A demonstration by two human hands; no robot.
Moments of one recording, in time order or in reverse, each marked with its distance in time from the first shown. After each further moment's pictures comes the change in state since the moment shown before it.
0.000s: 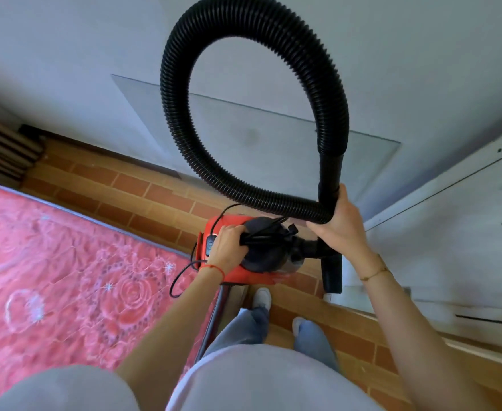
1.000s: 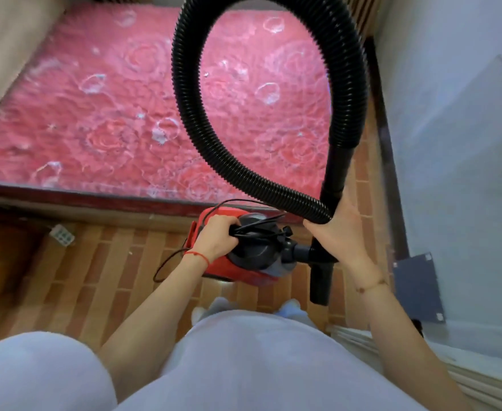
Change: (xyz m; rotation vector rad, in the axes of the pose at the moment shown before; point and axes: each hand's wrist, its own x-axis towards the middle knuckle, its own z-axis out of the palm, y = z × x) left_hand -0.502 0.060 0.185 -0.518 0.705 -0.950; right_hand -0.316 -0.045 0.019 -0.067 -0.931 -0.807
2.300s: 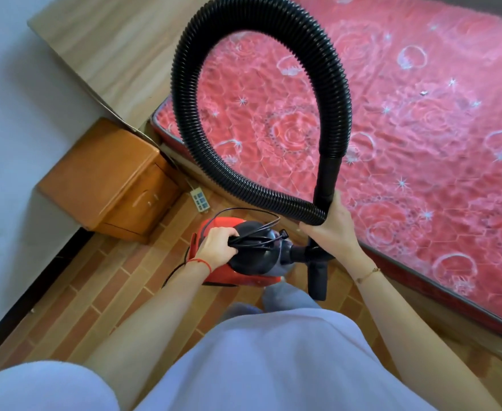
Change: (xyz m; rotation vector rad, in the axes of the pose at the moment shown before) left_hand -0.102 -0.513 -0.309 -0.092 0.139 -0.523; right_hand 0.053 -0.353 0.539 0.045 -0.511 -0.291
